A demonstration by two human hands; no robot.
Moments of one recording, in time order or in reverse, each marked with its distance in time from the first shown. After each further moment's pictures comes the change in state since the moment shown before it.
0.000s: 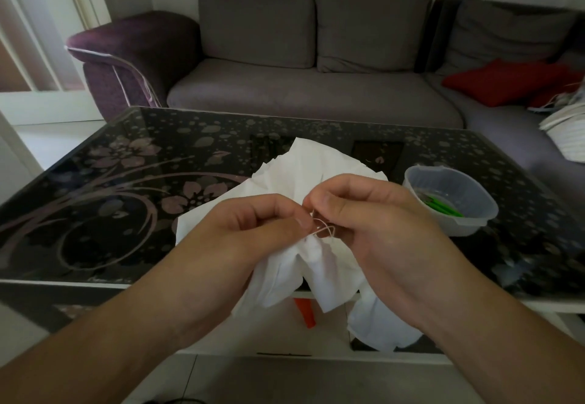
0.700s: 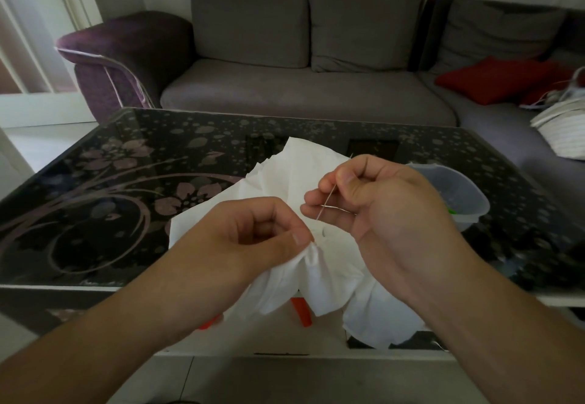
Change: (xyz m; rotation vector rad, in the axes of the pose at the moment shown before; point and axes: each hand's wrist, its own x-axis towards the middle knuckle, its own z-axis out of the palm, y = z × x) left_hand -0.002 0.008 0.005 0.381 -0.038 0.091; right_hand 0.008 -0.010 -0.003 0.262 0.184 0.023
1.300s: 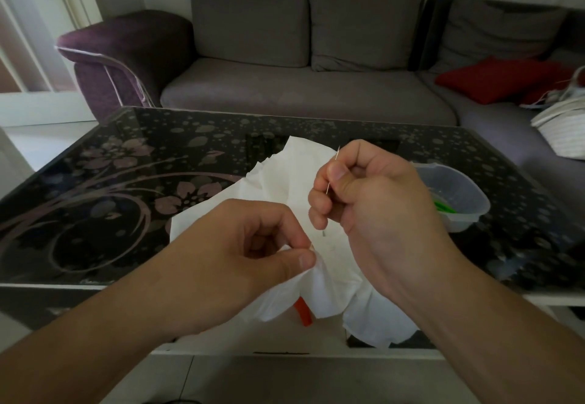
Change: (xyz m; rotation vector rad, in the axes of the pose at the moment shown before) left_hand -0.001 0.007 -0.002 0.235 -0.054 0.047; right_hand 0.001 0.003 0.007 -0.158 -0.024 -0.137
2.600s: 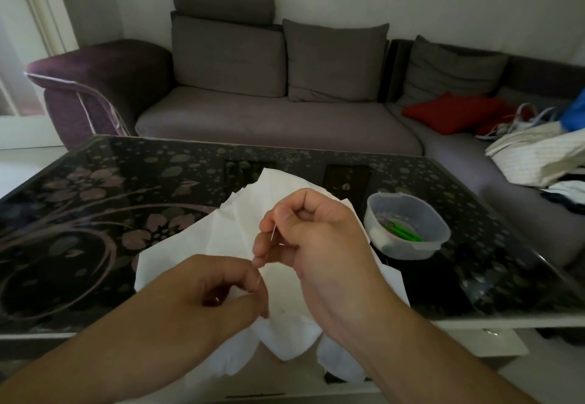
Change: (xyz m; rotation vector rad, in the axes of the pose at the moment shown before) left_hand 0.002 -0.015 -0.007 0.096 -0.091 -0.154; right_hand -0.004 0.003 0.014 0.049 -0.061 0.081
